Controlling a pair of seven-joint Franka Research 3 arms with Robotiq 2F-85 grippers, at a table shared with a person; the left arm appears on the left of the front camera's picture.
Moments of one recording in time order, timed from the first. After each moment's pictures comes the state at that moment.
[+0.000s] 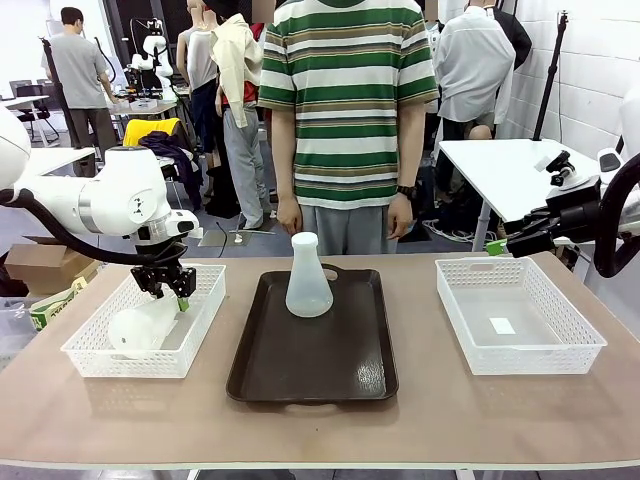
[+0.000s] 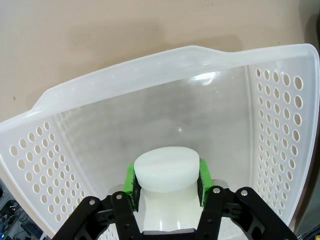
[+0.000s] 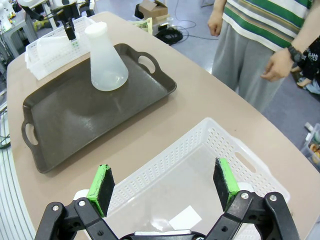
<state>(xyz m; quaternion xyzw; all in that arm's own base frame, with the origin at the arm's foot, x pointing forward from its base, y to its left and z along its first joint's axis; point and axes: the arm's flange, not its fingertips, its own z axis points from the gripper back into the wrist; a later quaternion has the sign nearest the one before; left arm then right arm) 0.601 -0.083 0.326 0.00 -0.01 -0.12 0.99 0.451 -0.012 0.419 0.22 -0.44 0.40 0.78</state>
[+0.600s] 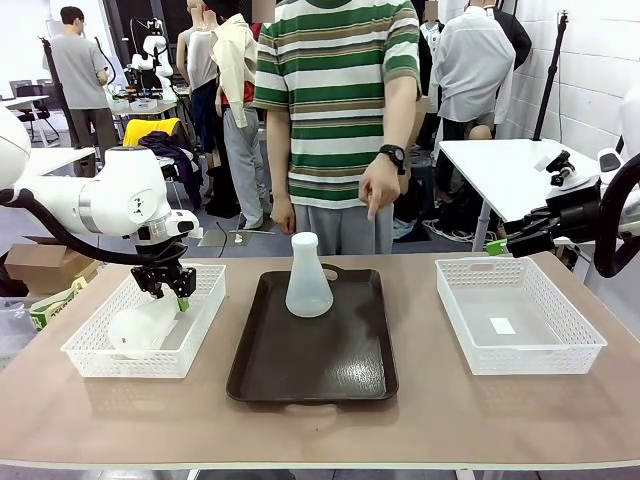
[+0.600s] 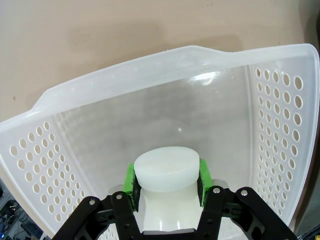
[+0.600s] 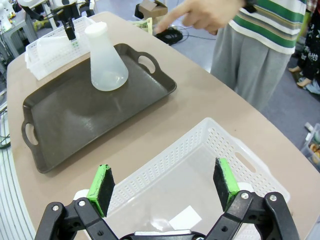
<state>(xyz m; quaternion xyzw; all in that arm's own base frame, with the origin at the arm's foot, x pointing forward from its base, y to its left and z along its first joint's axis) 0.601 -0.083 0.326 0.00 -0.01 -0.12 0.99 0.451 -0.012 0.419 0.22 -0.44 0.40 0.78</state>
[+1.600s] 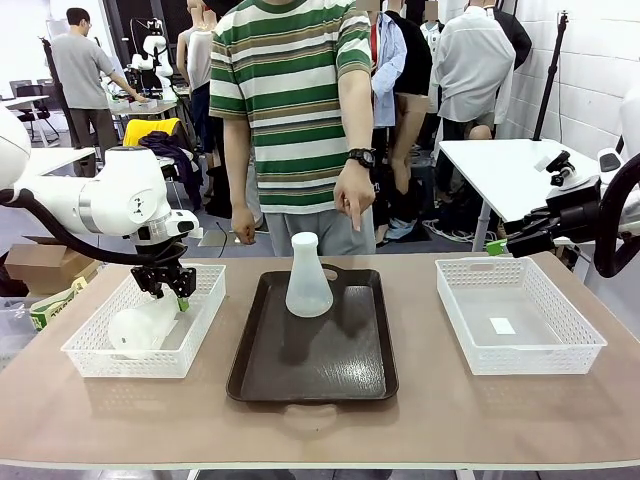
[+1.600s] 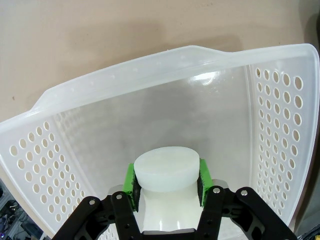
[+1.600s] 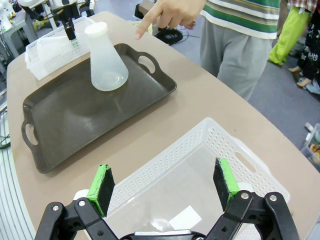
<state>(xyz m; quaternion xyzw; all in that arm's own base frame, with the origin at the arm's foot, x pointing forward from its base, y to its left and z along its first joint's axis) 0.601 -0.083 0.326 0.00 -0.01 -0.12 0.99 0.451 -0.012 0.419 0.22 -0.44 0.40 0.78</state>
